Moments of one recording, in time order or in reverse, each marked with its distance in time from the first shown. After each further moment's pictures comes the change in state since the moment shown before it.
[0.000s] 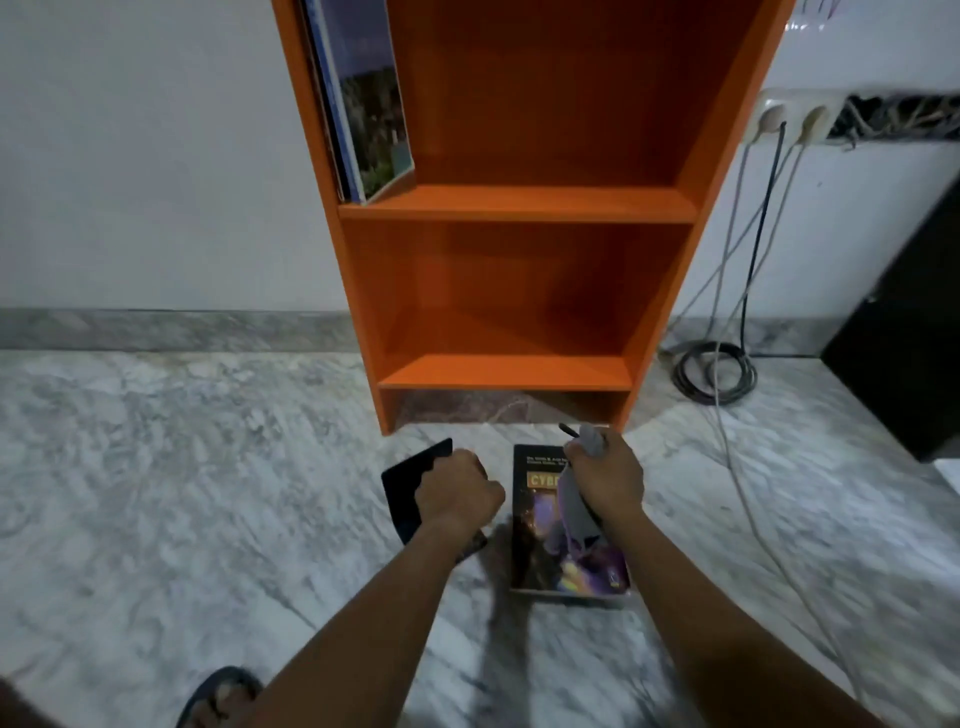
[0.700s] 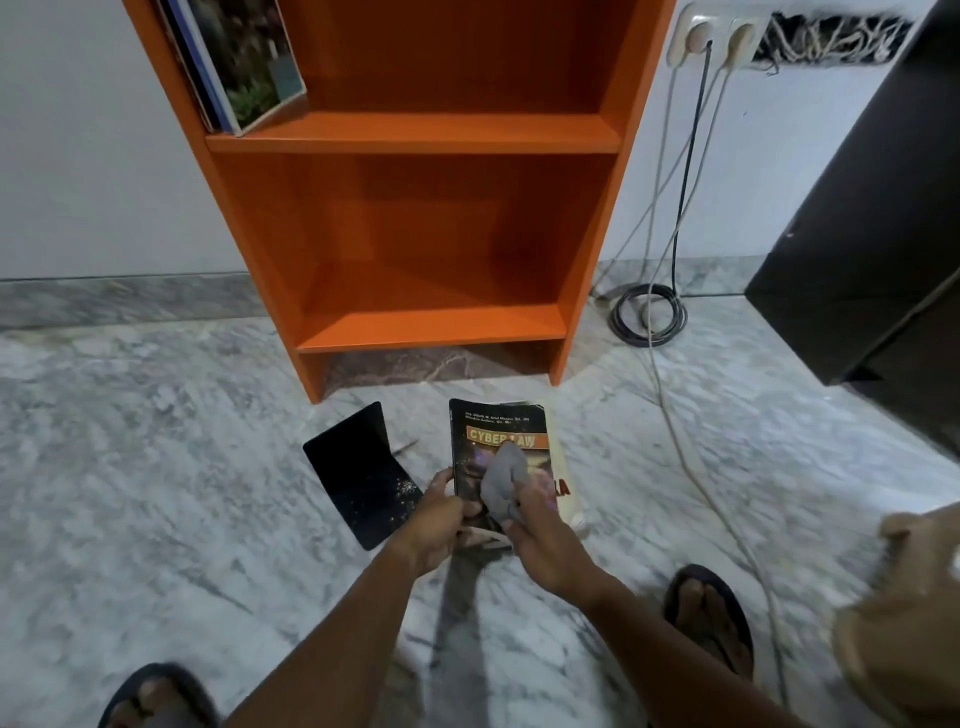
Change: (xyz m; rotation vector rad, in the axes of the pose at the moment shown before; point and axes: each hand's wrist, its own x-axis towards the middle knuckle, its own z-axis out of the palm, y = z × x) left_hand -0.009 -0.017 0.107 -0.991 -0.536 -0.279; right_hand -0.059 0.139 0.012 -0.156 -0.399 -0.385
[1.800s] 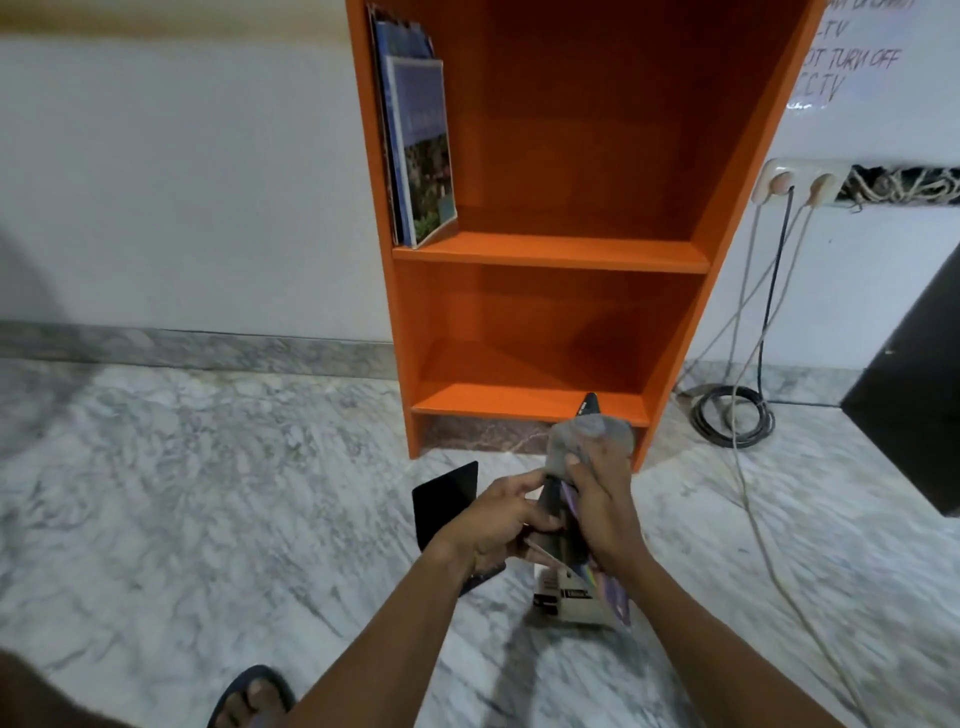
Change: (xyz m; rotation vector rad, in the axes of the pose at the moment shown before) left_hand -0.111 0.087 -0.025 0.102 -0.304 0.299; right_hand 0.064 -0.132 -0.039 0.411 0.409 -0.136
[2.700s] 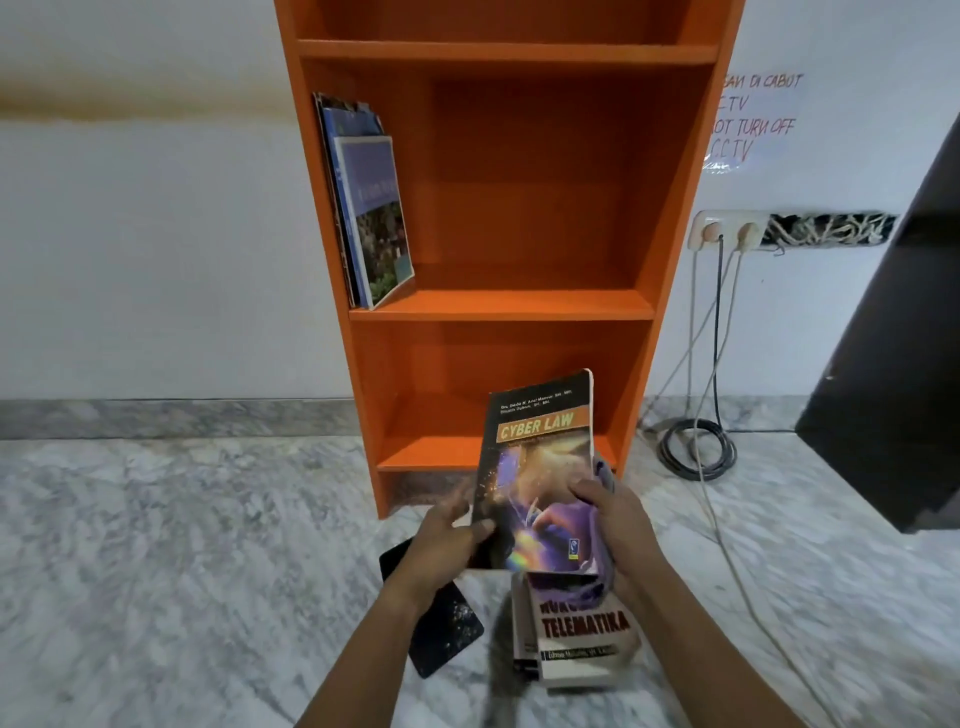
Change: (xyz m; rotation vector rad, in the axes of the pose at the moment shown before) left_hand 0.005 0.029 -0.014 0.168 0.328 0.192; right_hand 0.017 -0.064 -0.046 0.632 -0.014 0.398
